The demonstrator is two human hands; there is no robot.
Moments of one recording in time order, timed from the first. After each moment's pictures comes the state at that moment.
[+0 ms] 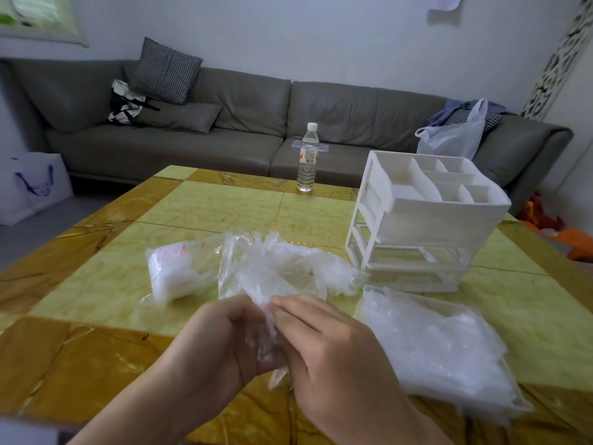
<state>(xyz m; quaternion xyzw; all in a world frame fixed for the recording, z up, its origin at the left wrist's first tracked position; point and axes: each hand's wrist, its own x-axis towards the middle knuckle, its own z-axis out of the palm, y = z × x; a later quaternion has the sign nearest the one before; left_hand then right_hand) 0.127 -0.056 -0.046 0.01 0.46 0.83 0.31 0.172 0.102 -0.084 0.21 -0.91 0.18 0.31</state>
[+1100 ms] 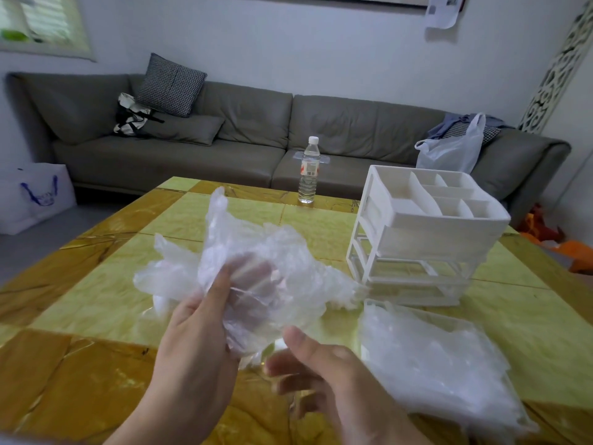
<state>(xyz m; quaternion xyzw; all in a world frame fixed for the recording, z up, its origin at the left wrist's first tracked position) 0.128 -0.052 -0.040 0.00 0.49 0.87 0.05 0.190 0.090 -0.058 -0.10 -0.70 0.70 -0.09</state>
